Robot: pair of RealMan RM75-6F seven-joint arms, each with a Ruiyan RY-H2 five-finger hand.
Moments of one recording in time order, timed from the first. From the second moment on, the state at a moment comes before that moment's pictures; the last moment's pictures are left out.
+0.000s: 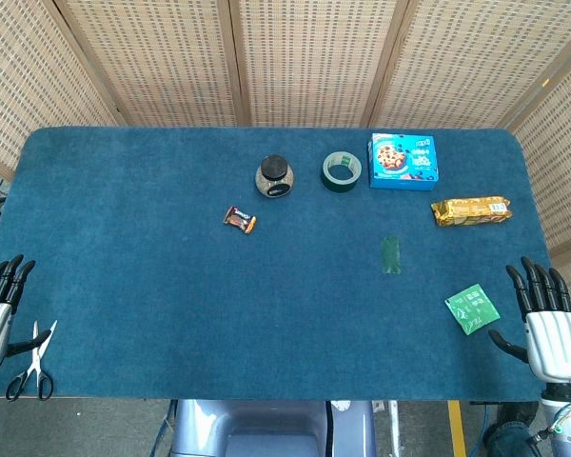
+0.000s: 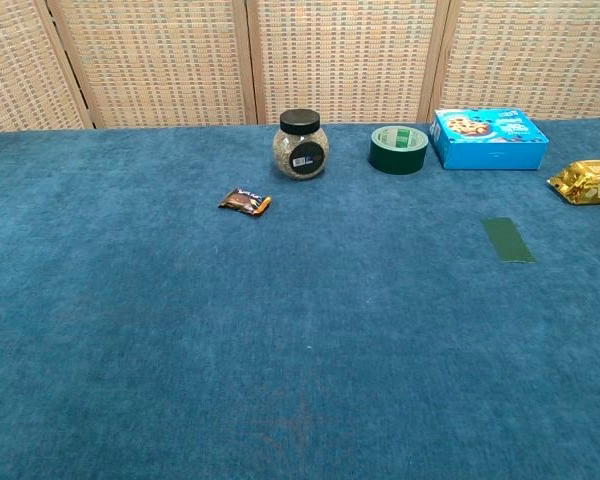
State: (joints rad) left arm -0.10 -1.12 -0.03 -1.62 1.48 1.47 0.11; right arm 0.07 -1.22 0.09 -1.49 -1.56 1.60 -0.07
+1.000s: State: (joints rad) left arm -0.11 -1.16 -0.06 -1.60 1.45 1.46 0.18; right arm 0.48 -1.23 0.25 -1.45 -1.36 1.06 -0.24
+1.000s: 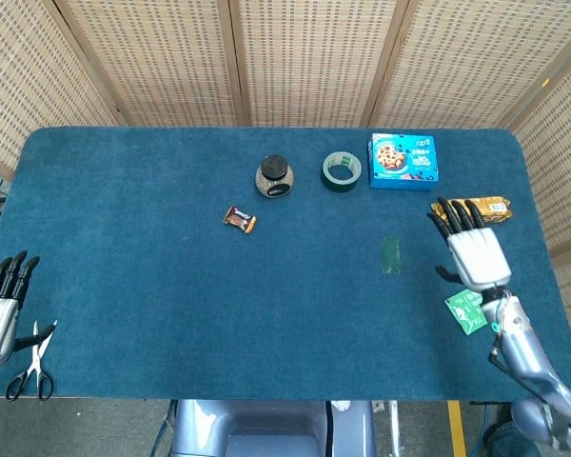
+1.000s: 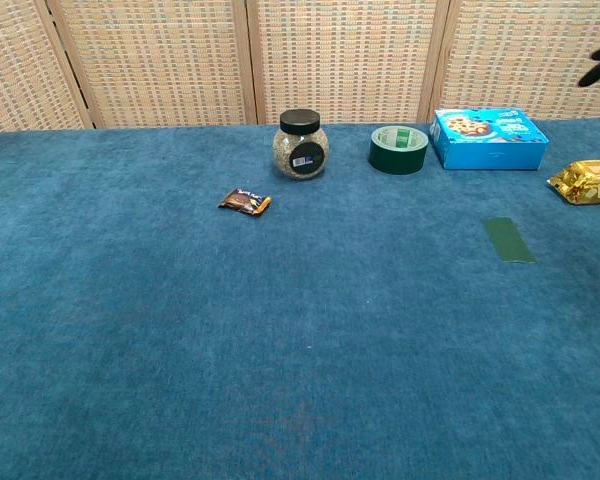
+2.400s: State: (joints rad) left arm -0.16 -1.18 -0.08 -1.60 1.34 1.38 0.23; right arm 0.83 -1.66 0.21 -0.81 -1.09 0.62 -0.32
